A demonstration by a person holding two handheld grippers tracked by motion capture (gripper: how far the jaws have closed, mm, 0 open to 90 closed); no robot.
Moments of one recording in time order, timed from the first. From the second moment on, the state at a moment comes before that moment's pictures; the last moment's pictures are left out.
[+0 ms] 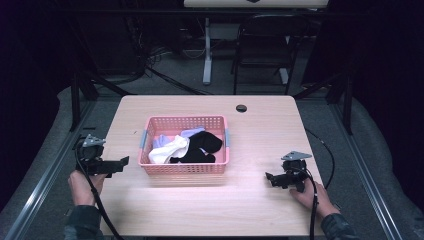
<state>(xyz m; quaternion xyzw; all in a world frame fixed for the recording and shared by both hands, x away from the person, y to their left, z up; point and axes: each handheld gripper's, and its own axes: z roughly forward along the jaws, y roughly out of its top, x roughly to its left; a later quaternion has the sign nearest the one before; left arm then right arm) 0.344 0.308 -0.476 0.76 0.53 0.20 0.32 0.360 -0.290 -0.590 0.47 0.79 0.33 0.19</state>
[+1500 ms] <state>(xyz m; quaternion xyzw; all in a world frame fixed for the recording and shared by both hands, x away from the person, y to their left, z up) 0.424 0.217 -0.452 0.85 0.45 0.12 0.25 0.360 -0.290 -0.590 0.47 0.79 0.33 0.19</state>
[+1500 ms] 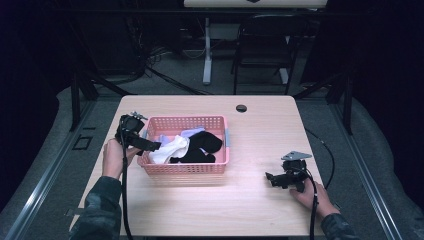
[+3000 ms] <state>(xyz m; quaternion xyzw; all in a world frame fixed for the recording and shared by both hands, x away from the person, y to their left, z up) 0.470 0.147 -0.503 0.89 0.43 0.06 0.11 0.360 -0.290 -0.590 0.47 0.79 0.33 0.19</state>
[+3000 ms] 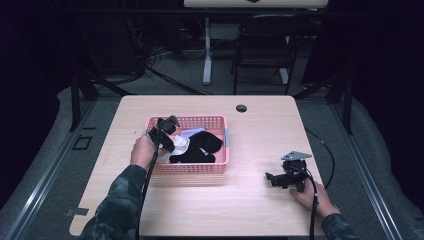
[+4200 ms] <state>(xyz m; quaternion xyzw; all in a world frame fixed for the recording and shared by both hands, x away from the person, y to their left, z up) 0.472 0.149 -0.486 0.88 0.44 0.09 0.12 0.360 -0.290 -0.590 0.47 0.79 0.33 0.19</state>
